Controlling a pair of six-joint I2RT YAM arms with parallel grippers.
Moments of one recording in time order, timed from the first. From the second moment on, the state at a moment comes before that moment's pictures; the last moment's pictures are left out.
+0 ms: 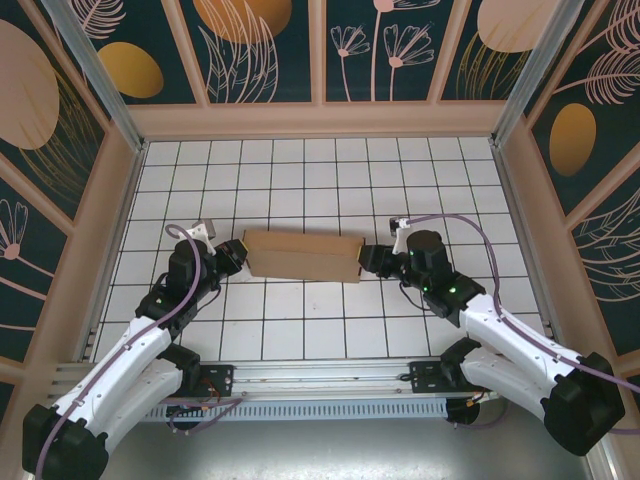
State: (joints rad) left arm -0.41 0.75 0.44 -0.17 0.04 -0.83; right arm 0.62 0.90 0.49 -0.06 -0.19 0.62
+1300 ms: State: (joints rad) left arm -0.56 0.48 0.34 -0.60 0.16 -1.00; right arm 1.06 0.73 0.34 -0.30 0.25 0.76
